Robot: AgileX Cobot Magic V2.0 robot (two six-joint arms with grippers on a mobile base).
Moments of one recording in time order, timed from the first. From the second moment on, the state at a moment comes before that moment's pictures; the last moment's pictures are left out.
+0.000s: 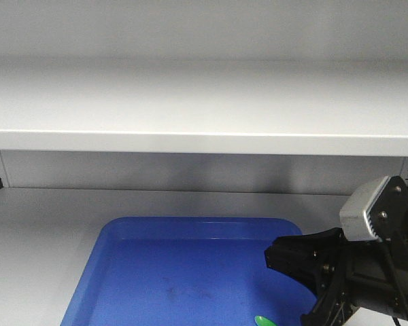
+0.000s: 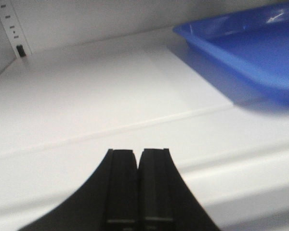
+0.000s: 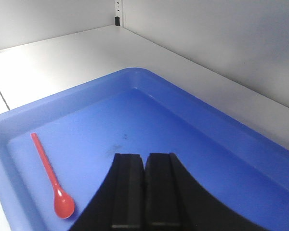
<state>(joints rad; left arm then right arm) -0.19 0.23 -0.01 -0.15 0.02 0.24 0.23 1.16 -0.81 1.43 0.61 -1.61</state>
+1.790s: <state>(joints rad) -0.16 -0.01 0.03 -0.15 0.17 0.24 0.24 1.14 -0.81 0.84 0.47 -0.88</state>
